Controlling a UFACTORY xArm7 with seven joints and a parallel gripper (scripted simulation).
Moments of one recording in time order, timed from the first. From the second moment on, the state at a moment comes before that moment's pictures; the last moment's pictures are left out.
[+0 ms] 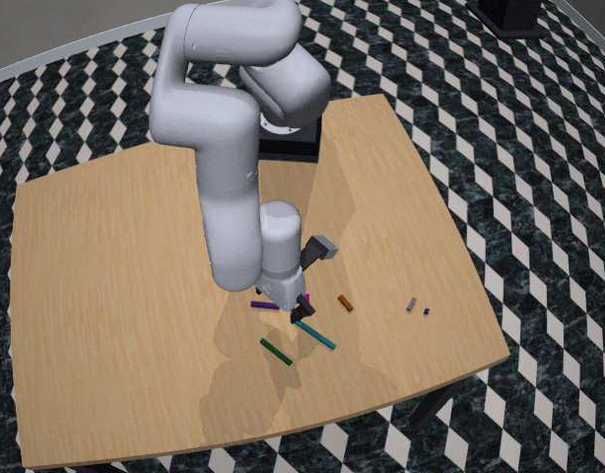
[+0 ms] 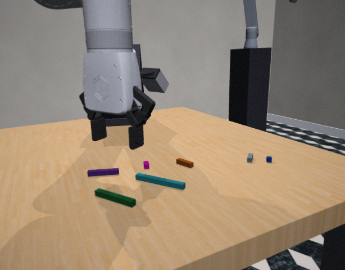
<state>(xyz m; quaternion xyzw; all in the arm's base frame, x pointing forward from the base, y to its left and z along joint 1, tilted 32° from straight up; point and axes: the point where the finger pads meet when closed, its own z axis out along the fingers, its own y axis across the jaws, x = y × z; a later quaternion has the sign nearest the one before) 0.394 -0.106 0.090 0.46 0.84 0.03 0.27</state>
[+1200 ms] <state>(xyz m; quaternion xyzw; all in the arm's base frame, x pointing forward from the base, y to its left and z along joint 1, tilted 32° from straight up) 0.400 -0.104 0.094 0.92 0.30 0.18 0.19</state>
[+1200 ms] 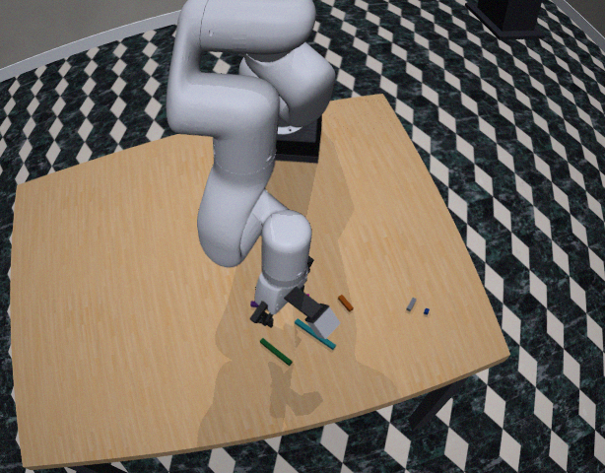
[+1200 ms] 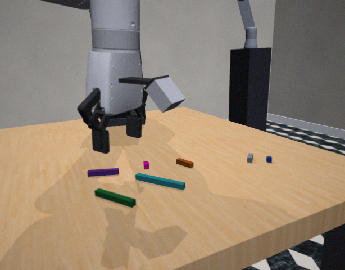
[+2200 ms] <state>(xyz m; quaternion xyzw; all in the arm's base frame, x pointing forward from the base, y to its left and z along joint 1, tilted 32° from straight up) 0.457 -0.097 0.122 0.93 -0.27 0.27 0.02</state>
